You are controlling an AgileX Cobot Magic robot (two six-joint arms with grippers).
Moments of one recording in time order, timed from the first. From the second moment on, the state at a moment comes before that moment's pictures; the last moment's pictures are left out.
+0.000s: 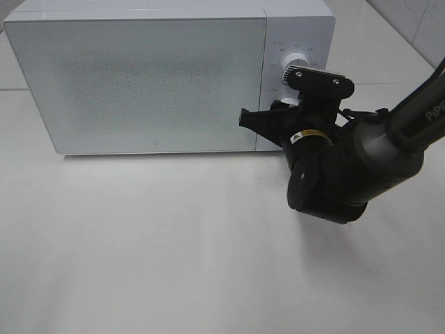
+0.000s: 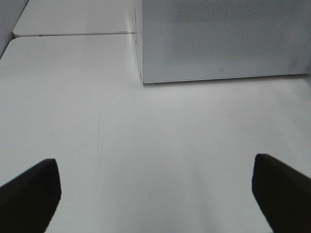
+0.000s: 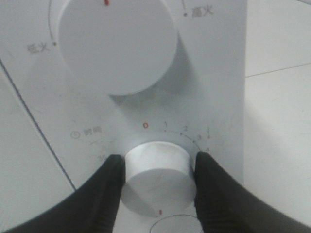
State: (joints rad) left arm -0.06 0.00 -0.50 -0.12 1.05 0.05; right arm 0.65 2.09 -0.83 0.82 -1.14 -0.06
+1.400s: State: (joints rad) left arm -0.06 0.00 -0.50 -0.12 1.05 0.05; right arm 0.65 2.09 -0.82 0.78 -1.16 1.63
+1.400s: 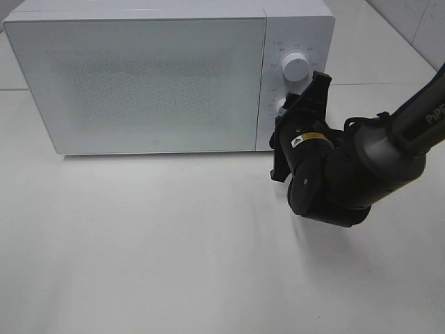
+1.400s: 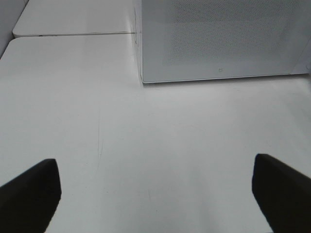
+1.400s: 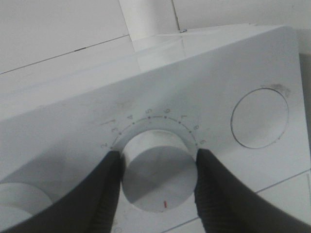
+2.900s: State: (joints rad) left arm -0.06 0.00 -0.50 -0.12 1.05 0.05; right arm 0.65 2.09 -0.78 0.74 -1.20 1.49
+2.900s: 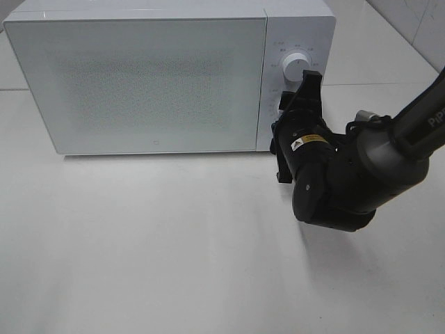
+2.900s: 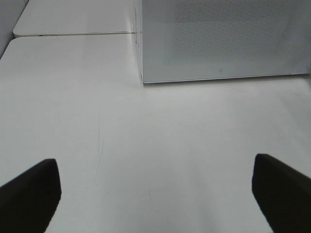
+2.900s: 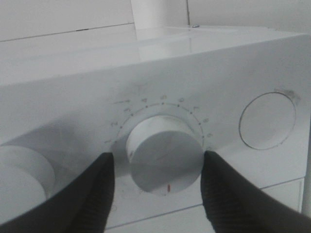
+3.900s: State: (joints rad) left arm -0.06 0.00 -0.50 -0.12 1.05 0.05; right arm 0.64 1.67 -0.53 0.60 -0.67 0.47
